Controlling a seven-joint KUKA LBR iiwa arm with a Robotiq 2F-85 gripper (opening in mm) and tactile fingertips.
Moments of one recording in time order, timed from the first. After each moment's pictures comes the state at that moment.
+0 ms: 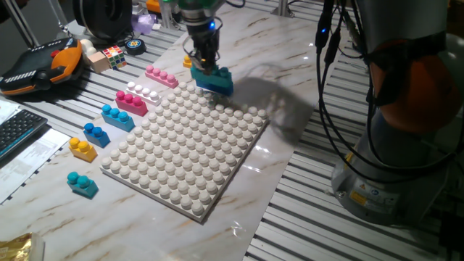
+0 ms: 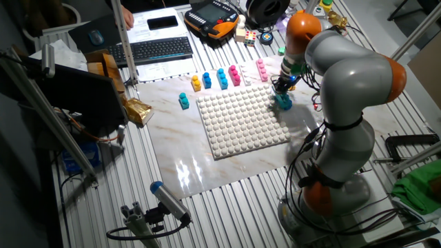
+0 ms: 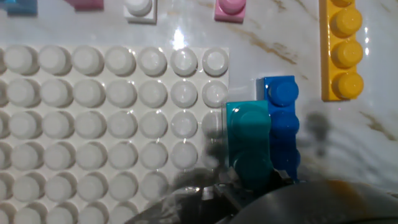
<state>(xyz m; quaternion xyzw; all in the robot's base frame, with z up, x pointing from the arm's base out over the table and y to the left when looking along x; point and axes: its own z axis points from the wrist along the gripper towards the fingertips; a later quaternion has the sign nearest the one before) 0.542 -0.112 0.129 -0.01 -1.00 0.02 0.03</state>
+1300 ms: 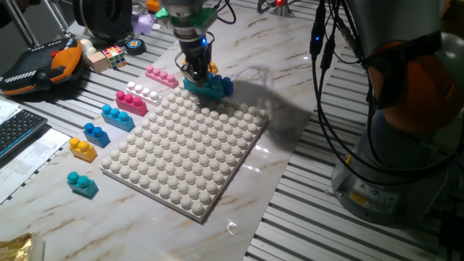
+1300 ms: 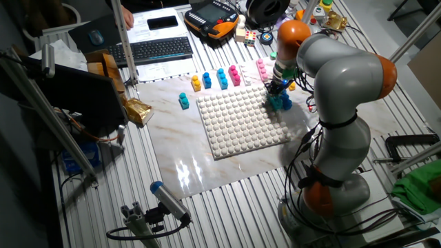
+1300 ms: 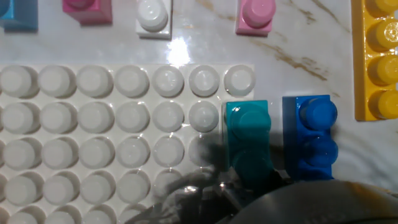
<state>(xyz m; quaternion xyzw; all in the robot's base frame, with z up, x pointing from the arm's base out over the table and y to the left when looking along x) 0.551 -0.094 0.093 -0.02 -1.00 0.02 0.02</state>
